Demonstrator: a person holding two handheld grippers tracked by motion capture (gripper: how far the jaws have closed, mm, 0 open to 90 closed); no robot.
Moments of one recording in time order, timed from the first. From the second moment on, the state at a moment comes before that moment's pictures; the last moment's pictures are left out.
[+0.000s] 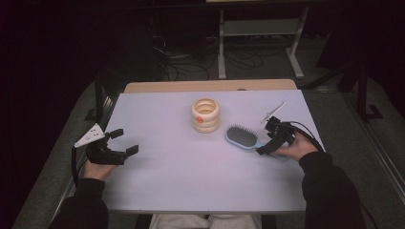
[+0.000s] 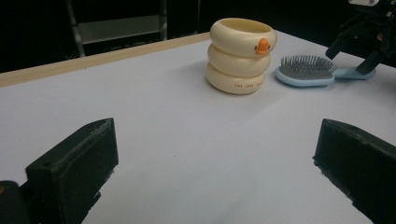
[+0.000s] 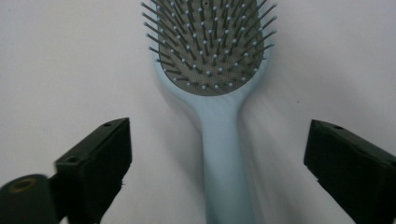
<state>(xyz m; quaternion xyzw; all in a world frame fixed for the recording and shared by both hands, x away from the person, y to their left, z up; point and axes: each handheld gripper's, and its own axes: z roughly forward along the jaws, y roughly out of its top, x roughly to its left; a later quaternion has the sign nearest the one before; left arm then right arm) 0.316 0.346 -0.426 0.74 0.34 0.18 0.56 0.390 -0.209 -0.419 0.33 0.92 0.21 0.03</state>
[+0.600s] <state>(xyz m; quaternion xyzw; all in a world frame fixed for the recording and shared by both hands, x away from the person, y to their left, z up) 0.317 0.345 -0.427 0.74 0.34 0.18 0.55 0.399 -0.201 -0.432 0.31 0.93 0.18 0.01</state>
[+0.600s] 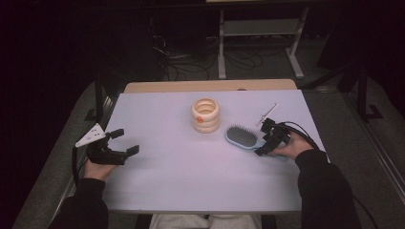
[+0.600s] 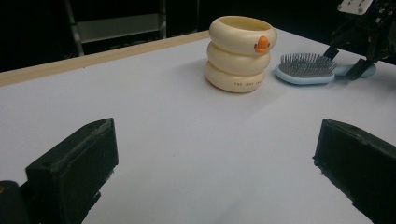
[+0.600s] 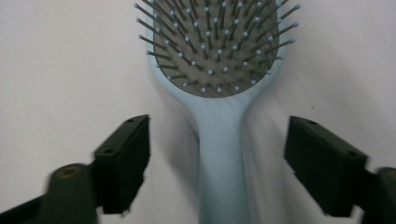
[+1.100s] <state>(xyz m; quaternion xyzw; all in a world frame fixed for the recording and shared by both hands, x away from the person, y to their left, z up) 0.317 0.345 -0.427 0.74 0.34 0.18 0.55 0.398 -0.198 -0.433 0.29 0.94 0.17 0.03</state>
